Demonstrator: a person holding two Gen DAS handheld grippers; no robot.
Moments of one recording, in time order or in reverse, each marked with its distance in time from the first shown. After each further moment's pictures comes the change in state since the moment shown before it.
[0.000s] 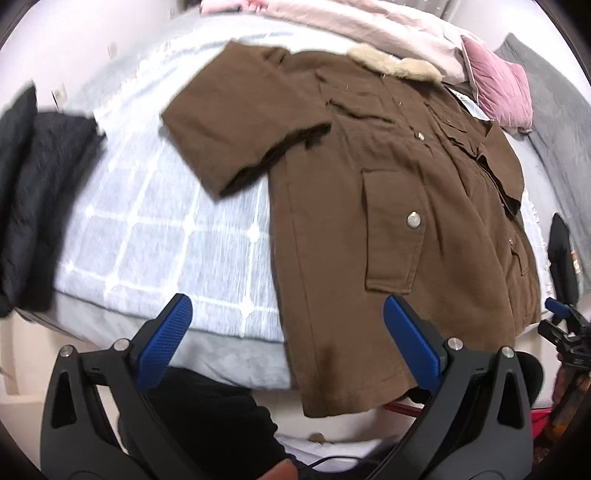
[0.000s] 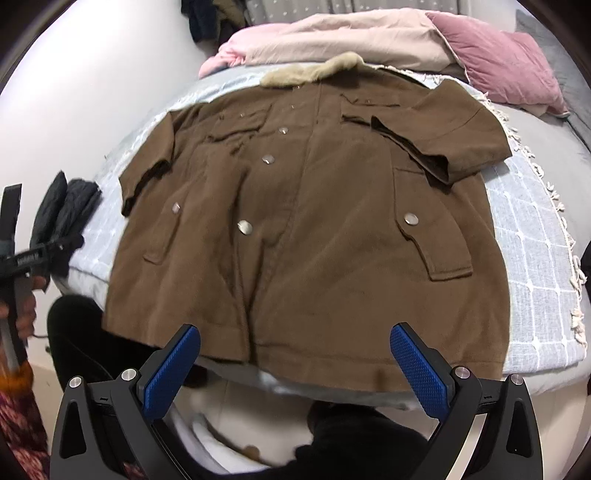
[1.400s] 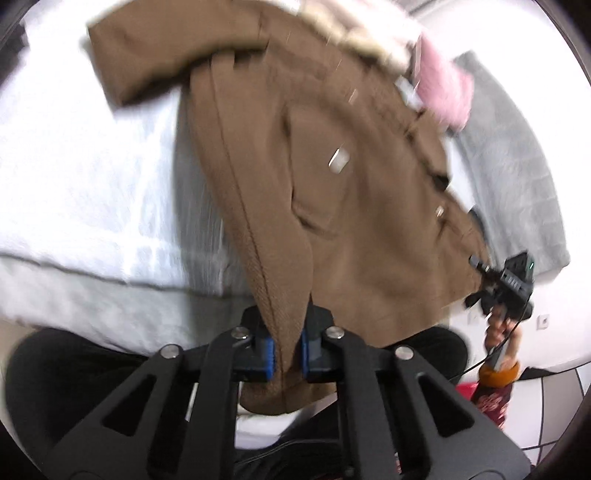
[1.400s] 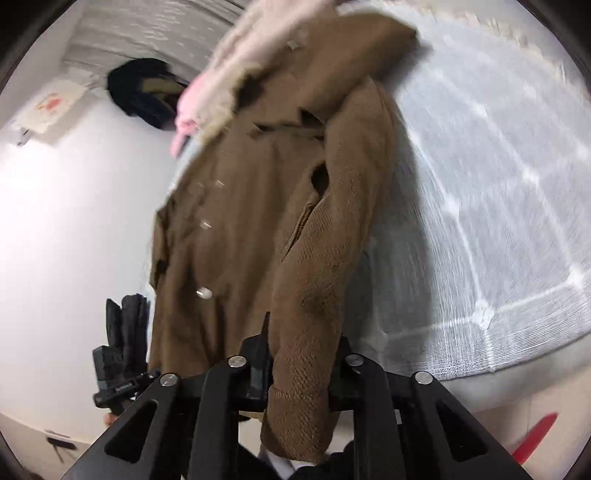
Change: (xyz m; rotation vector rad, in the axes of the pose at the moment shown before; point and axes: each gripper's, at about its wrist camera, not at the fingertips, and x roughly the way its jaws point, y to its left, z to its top) left arm 0.002 0.018 -0.030 -0.074 0.097 -0.429; right arm -0.005 -0.155 -0.023 0.484 -0.118 0.406
